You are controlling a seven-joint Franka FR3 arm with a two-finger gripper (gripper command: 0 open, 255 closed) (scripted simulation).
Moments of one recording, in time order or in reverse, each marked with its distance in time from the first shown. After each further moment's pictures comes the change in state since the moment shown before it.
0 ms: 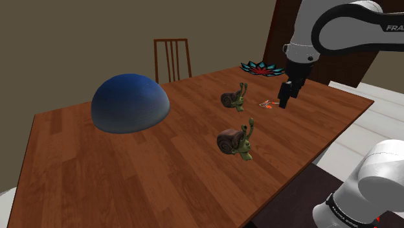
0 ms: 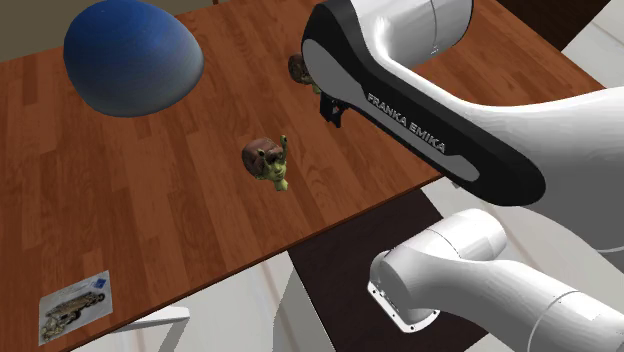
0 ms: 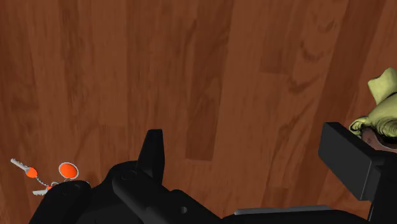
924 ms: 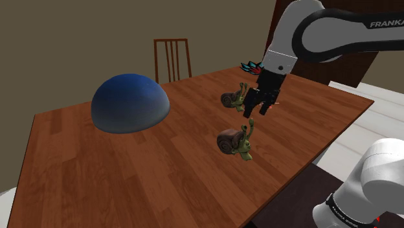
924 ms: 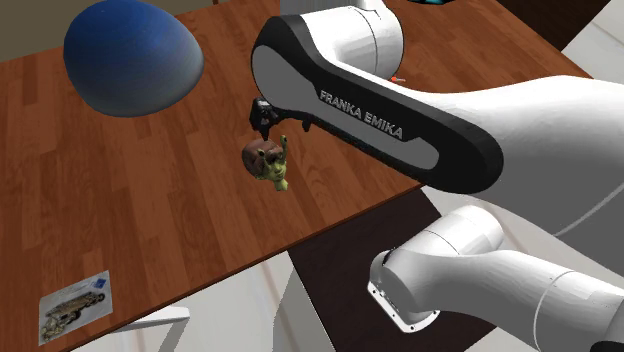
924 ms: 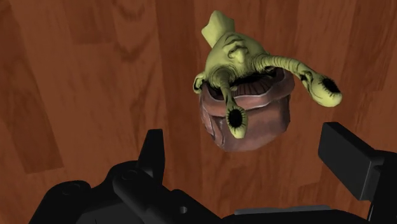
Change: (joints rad) arm 0.096 0.098 0.074 -0.031 0.361 0.245 0.226
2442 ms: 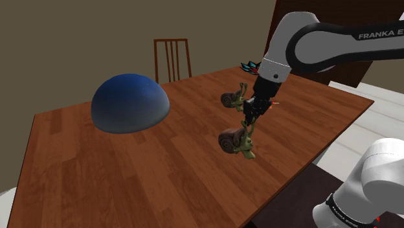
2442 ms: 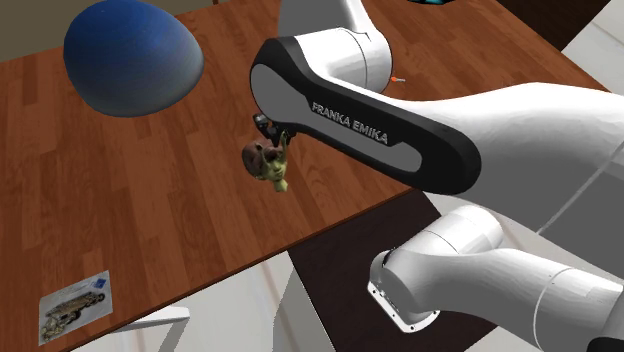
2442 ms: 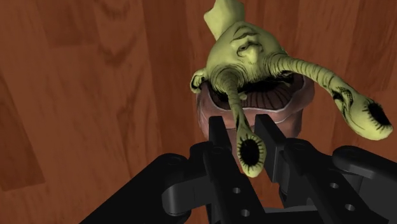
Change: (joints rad) arm 0.010 0.017 0.012 -0.053 0.034 0.080 -0.001
